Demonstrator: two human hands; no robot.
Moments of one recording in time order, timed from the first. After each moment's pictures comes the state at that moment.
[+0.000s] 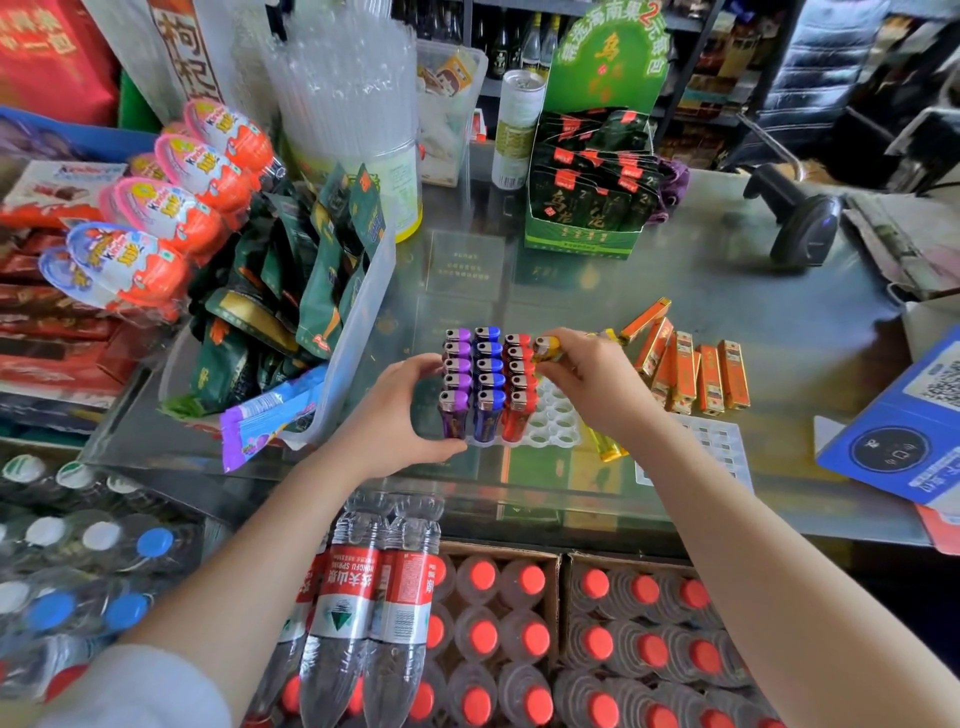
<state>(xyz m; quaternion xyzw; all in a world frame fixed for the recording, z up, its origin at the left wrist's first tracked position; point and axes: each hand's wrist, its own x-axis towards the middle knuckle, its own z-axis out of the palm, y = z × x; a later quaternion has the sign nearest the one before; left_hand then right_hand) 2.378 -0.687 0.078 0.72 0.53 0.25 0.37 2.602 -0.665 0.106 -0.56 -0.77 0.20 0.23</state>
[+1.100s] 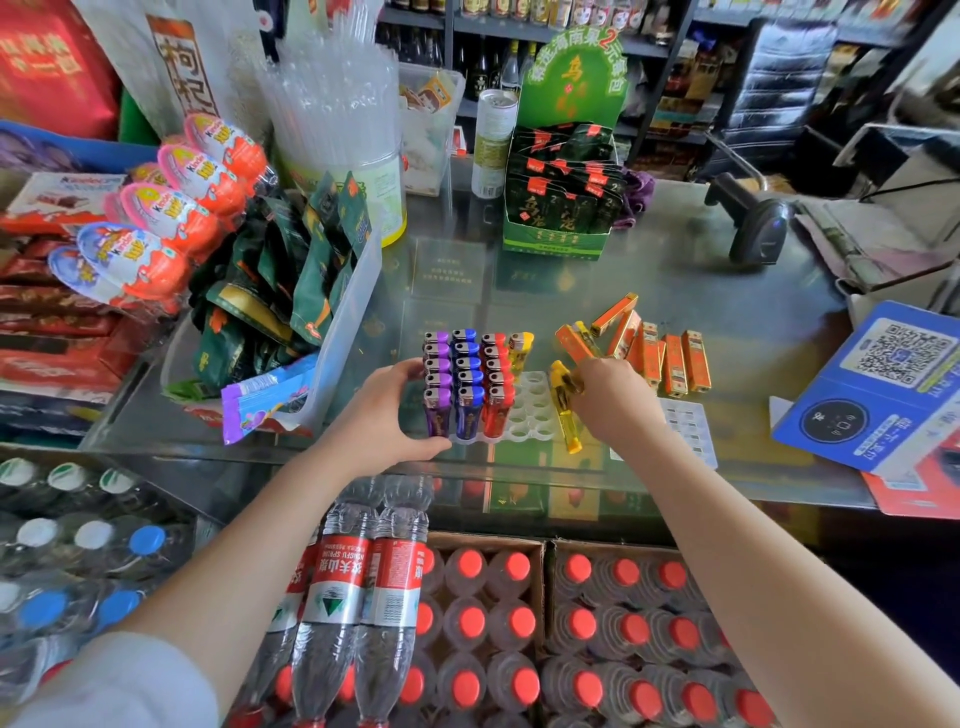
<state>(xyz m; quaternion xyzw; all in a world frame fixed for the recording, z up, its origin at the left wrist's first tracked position) 2.385 -0.708 0.091 0.74 0.53 0.24 0.33 2.623 -0.692 0.098 -0.75 -0.65 0.11 0.01</state>
